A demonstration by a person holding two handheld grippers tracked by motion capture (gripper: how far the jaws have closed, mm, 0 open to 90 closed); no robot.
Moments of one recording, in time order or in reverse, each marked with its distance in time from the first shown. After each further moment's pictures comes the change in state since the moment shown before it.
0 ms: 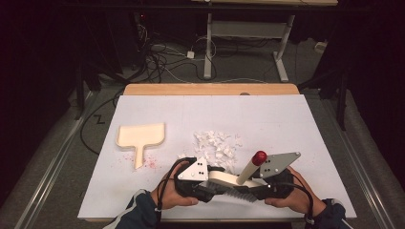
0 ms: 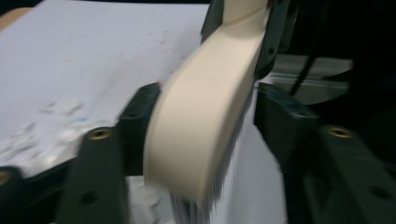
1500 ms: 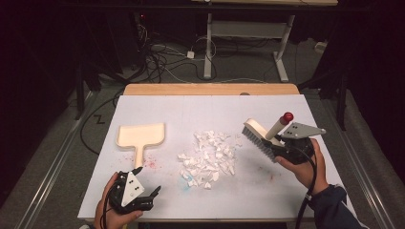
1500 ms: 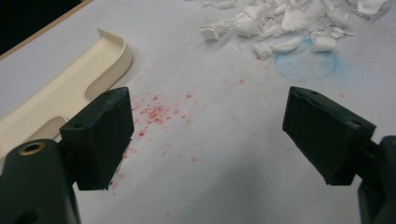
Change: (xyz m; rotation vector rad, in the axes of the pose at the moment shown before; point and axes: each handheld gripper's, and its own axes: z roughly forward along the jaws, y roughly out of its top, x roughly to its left) left arm -0.014 -0.129 -0.096 0.182 0.624 -0.170; right arm -0.078 -0.019 -0.037 -0.008 -0.579 0.195
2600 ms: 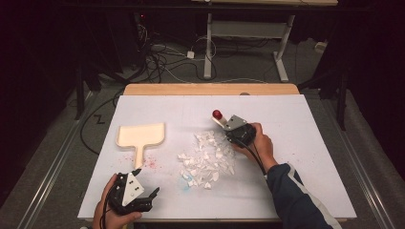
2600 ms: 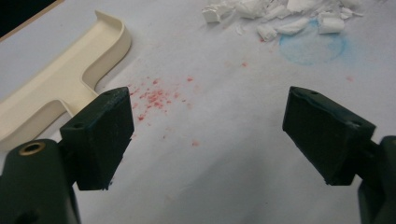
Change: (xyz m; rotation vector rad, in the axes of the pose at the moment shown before) left arm -0.001 -0.004 -0.001 0.041 0.004 -0.004; right arm 0.050 0.034 0.149 0.118 -0.124 -0.294
